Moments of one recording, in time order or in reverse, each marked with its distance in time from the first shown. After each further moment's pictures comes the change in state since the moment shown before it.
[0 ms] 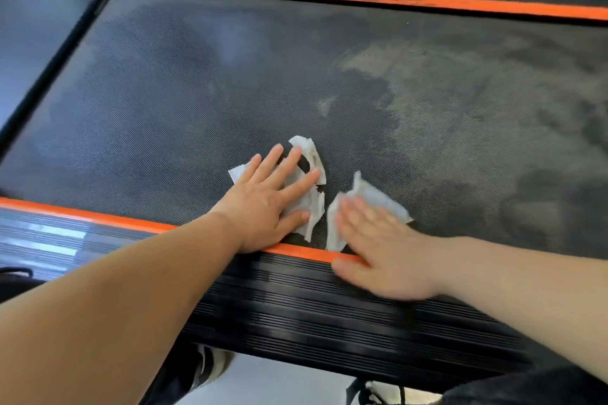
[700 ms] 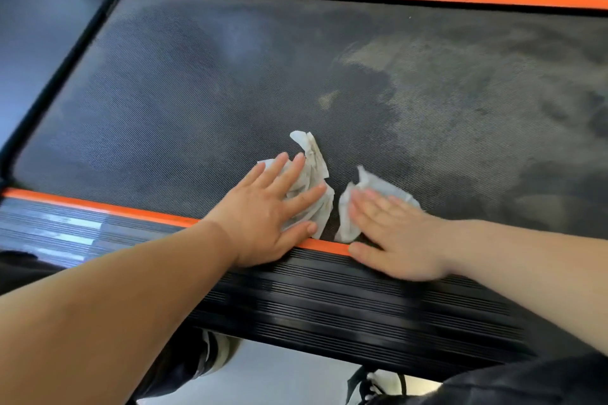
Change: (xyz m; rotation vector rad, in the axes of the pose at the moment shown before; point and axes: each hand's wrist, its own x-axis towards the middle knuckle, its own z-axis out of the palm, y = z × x) left_hand -0.031 0.024 -0.015 0.082 -0.083 0.044; right_hand -0.003 0.019 -0.002 -0.035 -0.055 0.025
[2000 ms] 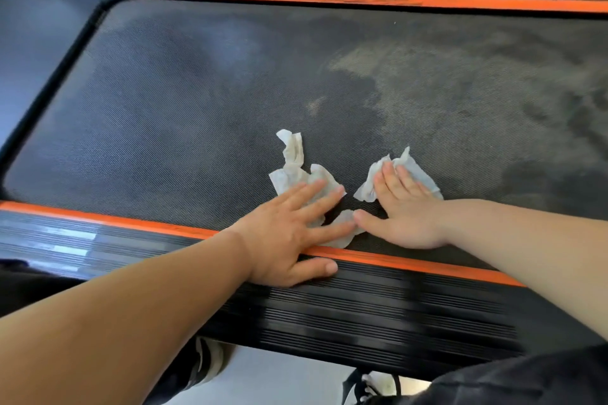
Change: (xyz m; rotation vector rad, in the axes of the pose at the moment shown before) left_hand 0.017 0.032 -0.001 -0.022 0.140 0.324; right_hand 0.006 0.033 -0.013 0.149 0.079 0.269
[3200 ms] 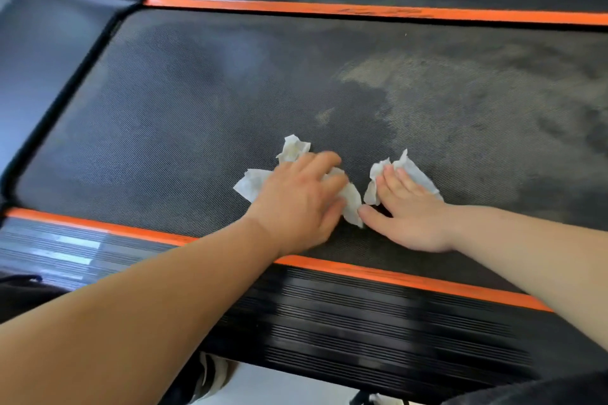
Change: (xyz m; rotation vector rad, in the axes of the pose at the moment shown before) left_hand 0.037 -0.016 -0.021 -0.077 0.439 -0.296; right_hand 0.018 -0.002 -0.013 0.043 0.093 -0.085
